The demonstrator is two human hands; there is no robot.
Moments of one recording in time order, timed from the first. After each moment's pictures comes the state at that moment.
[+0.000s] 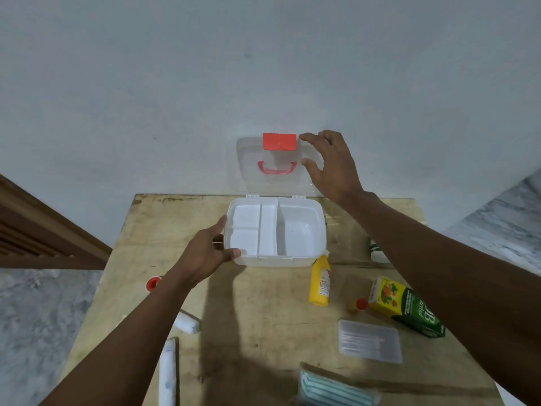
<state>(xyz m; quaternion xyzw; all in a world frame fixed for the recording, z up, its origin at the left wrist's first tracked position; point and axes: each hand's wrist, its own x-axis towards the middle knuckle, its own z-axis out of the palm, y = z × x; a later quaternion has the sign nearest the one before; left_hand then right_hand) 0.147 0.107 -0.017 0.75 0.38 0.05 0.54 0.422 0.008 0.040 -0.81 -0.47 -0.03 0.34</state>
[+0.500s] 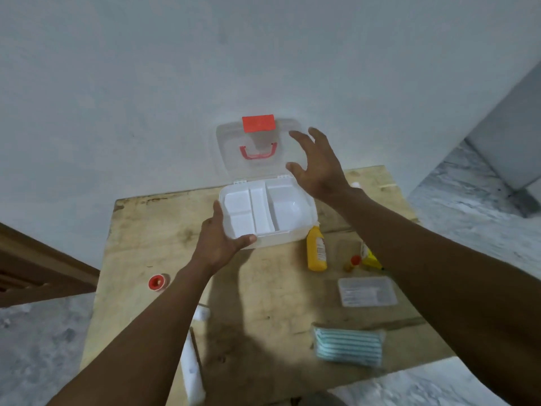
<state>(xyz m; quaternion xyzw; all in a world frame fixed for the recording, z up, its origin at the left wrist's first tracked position) 0.152 0.097 -0.030 0.82 0.31 0.08 0.48 0.362 -0.028 0.042 -0.87 -0.38 0.01 0.30</state>
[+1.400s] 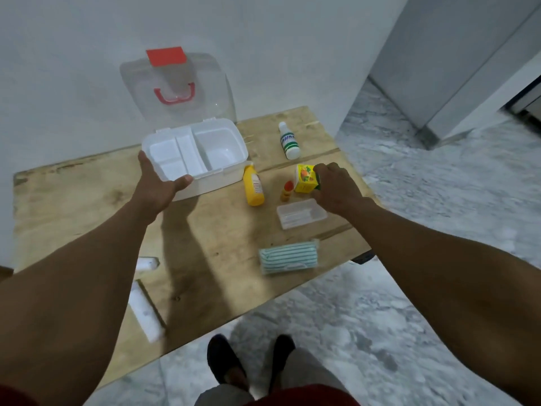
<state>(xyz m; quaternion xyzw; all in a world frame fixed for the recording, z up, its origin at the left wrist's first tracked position) 0.159 0.092 -0.043 0.73 0.36 0.06 0.58 0.297 -0.236 -0.005 -0.97 -0.19 0.11 0.05</state>
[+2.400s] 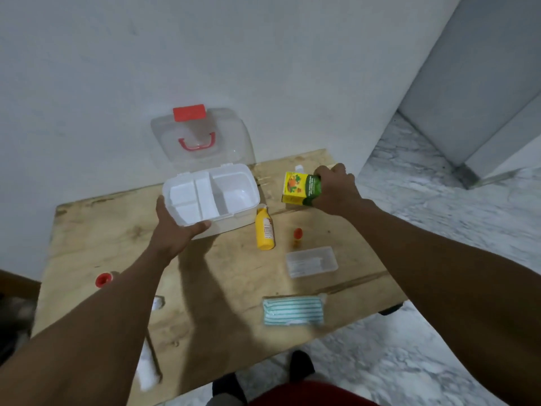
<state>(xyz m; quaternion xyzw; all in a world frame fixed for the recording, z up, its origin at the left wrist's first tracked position) 0.163 0.070 -0.043 0.75 0.36 0.13 0.54 0.369 -0.191 0.034 -0.96 -0.24 0.10 0.10</state>
